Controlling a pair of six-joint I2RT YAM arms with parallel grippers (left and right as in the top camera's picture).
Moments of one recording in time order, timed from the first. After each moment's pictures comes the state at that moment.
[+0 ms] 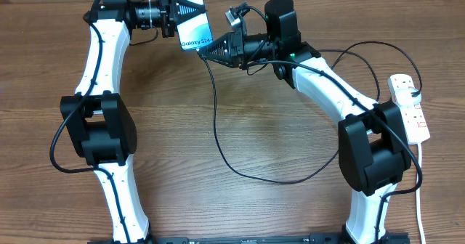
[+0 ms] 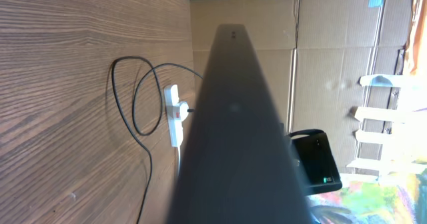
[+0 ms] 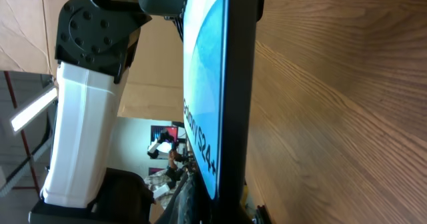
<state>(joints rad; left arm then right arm) 0.03 2.31 2.13 -0.66 1.37 -0.66 0.39 2.07 1.56 0.16 -1.15 1.07</state>
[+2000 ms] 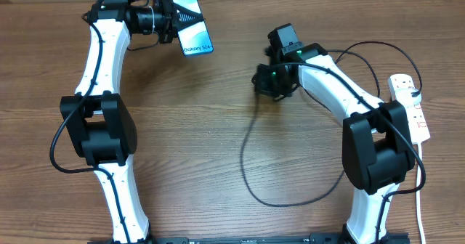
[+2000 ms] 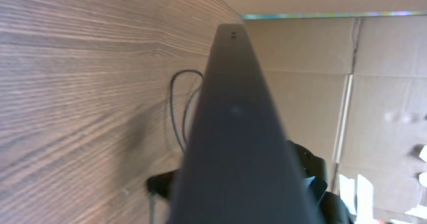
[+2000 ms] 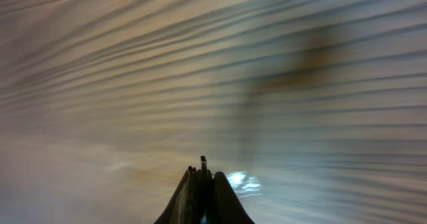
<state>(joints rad) 0.03 2.31 2.13 -0.80 1.15 -0.55 0.35 2.06 1.57 -0.80 -0.21 0.50</state>
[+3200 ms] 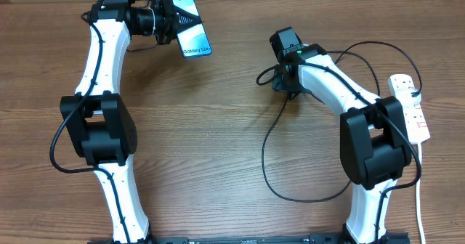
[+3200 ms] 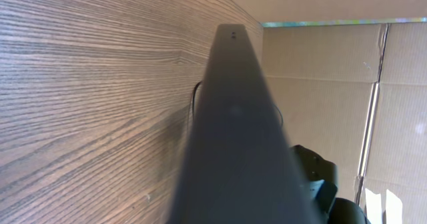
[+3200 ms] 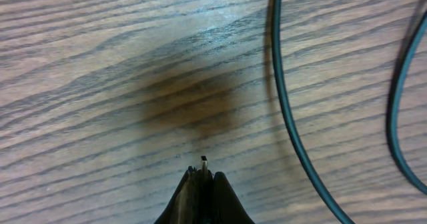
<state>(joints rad) 0.03 2.31 2.13 -0.82 1.08 -0.52 0.35 2.10 1.57 -0.81 0.21 0.51</state>
